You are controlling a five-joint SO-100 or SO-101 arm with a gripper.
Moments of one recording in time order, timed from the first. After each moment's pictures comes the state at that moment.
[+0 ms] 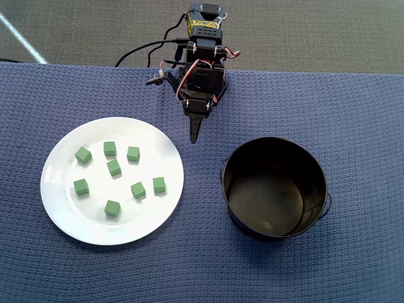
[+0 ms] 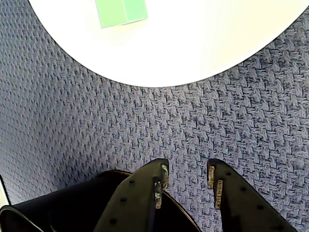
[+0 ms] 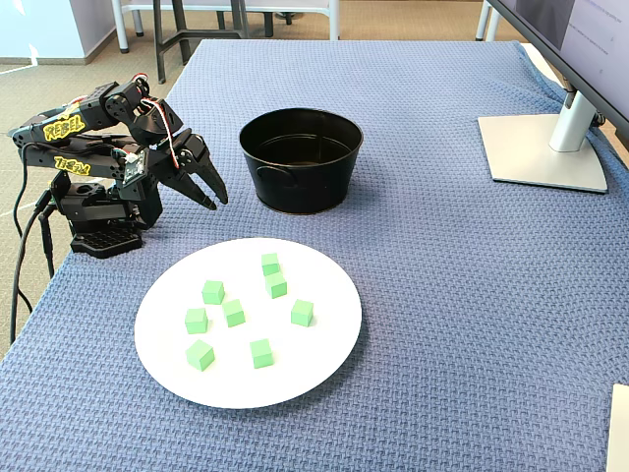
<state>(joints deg) 5.0 175.9 157.6 68.0 -2.6</state>
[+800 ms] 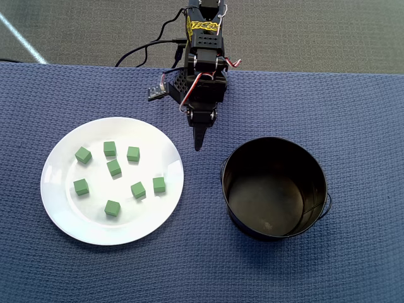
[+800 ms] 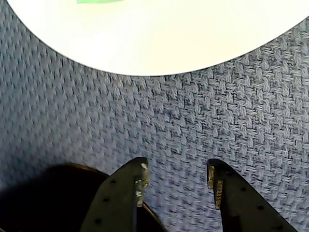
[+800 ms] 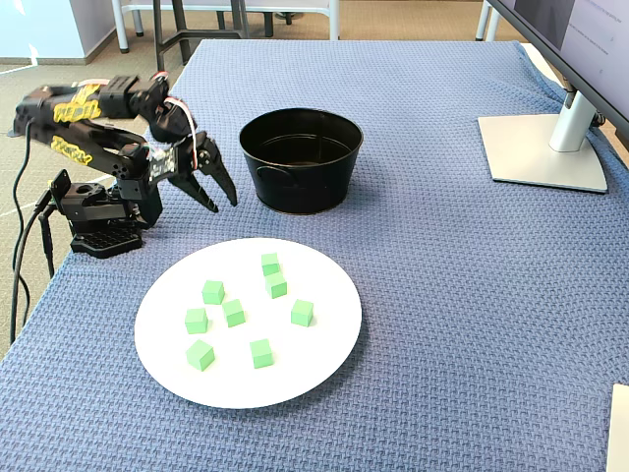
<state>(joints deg) 3.6 150.1 146.0 65.0 -8.1</state>
